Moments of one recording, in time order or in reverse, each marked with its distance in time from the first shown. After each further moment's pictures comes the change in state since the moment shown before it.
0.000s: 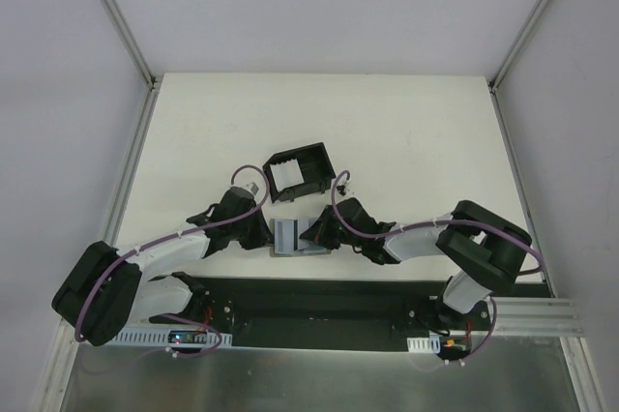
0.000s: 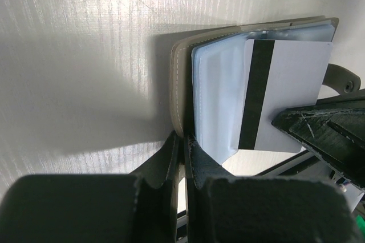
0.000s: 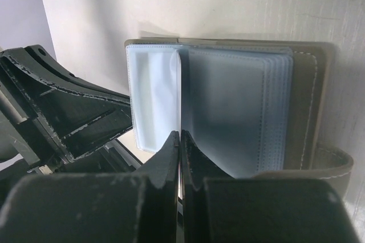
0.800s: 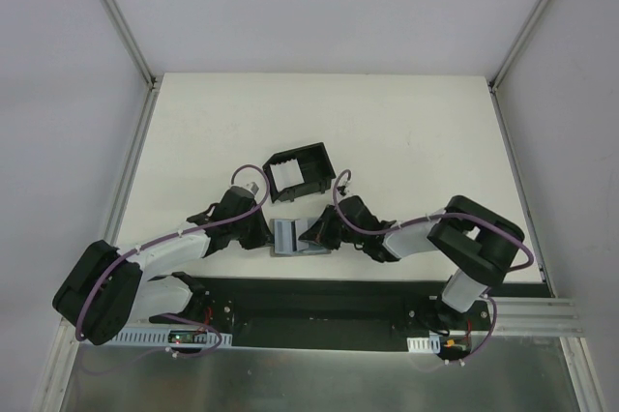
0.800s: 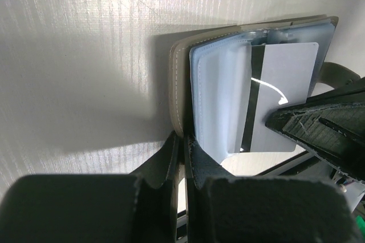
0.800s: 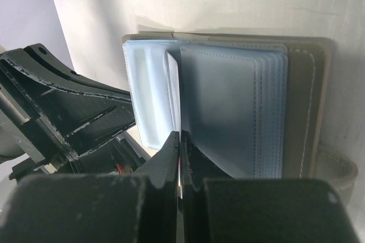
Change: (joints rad) left arm 0.000 0.007 0.009 -0.009 -0.001 0.000; right arm -0.045 0.048 -0.029 0.090 -0.112 0.060
